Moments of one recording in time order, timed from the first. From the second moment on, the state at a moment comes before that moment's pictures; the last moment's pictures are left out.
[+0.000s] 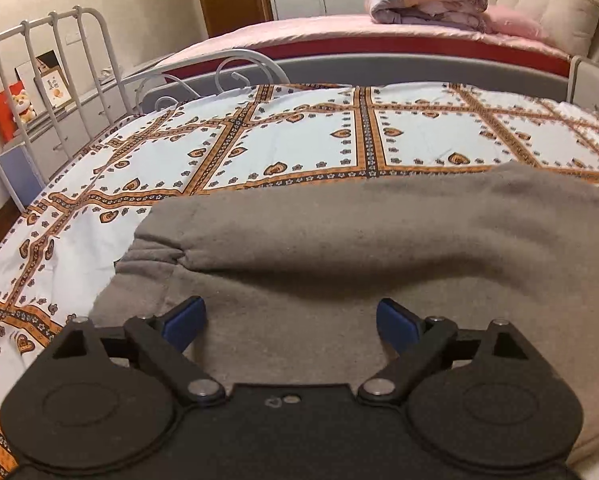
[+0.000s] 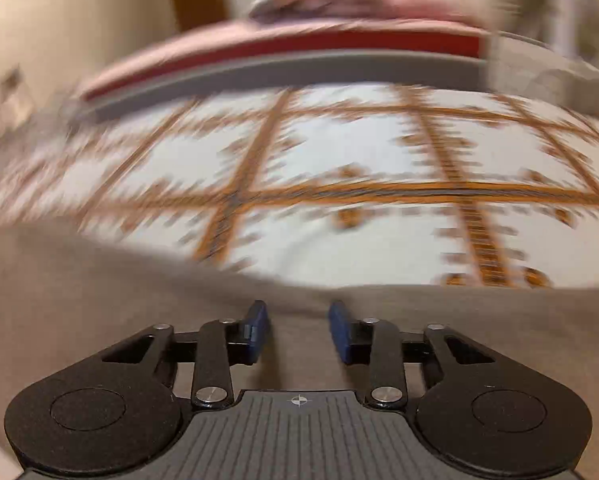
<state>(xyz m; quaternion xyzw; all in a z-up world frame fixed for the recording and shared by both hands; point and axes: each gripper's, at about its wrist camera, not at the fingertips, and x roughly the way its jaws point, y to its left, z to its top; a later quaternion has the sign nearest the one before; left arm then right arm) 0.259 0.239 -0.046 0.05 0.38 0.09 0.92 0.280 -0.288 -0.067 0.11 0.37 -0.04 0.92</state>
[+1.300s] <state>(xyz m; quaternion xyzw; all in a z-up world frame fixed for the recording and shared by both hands) 0.244 0.238 -0.048 0.05 0.40 0.10 0.91 0.105 -0.497 -0.066 0.42 0.37 -0.18 0.81</state>
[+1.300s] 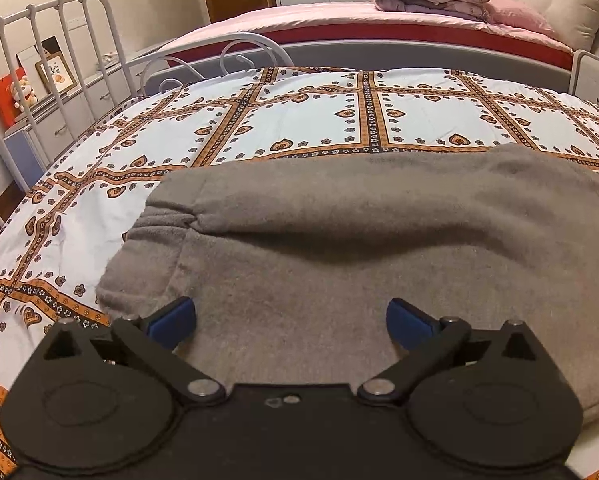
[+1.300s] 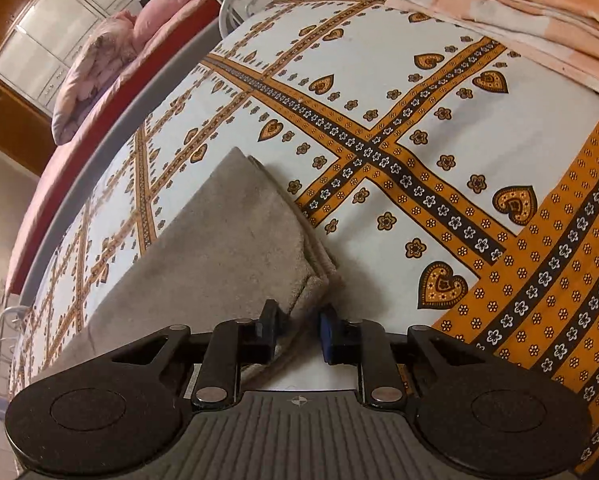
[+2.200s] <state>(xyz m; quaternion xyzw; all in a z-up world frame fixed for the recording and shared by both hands) 0.212 0.288 -0.020 -0.04 0.33 0.11 0.94 0.132 -0.446 -0.017 0.31 0.35 -0.23 0.85</state>
